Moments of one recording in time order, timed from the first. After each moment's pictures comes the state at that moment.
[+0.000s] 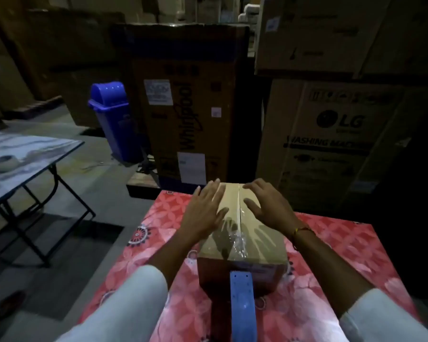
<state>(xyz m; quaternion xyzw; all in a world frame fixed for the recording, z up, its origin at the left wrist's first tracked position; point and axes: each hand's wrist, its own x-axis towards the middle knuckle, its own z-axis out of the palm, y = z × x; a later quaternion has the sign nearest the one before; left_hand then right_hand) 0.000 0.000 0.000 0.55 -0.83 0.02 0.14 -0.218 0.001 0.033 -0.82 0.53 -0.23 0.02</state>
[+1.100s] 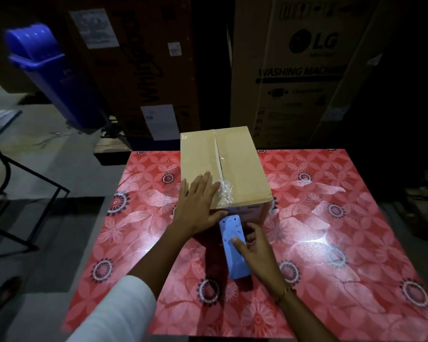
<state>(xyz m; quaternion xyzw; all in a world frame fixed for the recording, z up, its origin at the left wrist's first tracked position) -0.010 0.053 -0.085 0.48 -0.87 -0.02 0.08 -0.181 0.191 -0.135 -0.45 0.70 -0.39 0.40</state>
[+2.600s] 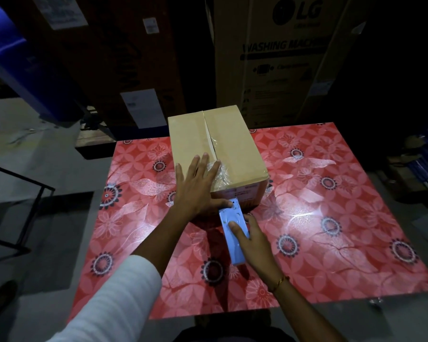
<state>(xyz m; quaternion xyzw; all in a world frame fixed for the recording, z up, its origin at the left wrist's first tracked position) -0.020 0.046 -0.082 0.48 -0.88 -0.05 0.00 -0.148 0.215 -0.119 -0.37 0.70 -0.41 0.45</state>
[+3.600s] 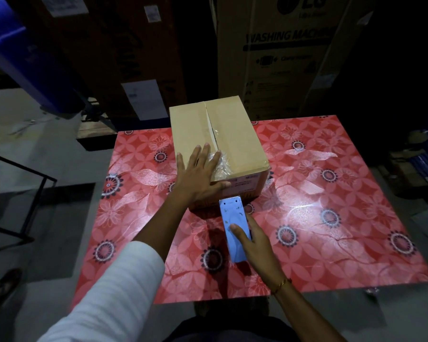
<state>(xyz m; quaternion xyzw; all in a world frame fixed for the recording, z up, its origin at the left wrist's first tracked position) -0.018 0.041 -0.078 0.47 -0.88 -0.08 -0.02 -0.146 0.239 -0.132 -0.37 0.68 -0.43 0.47</state>
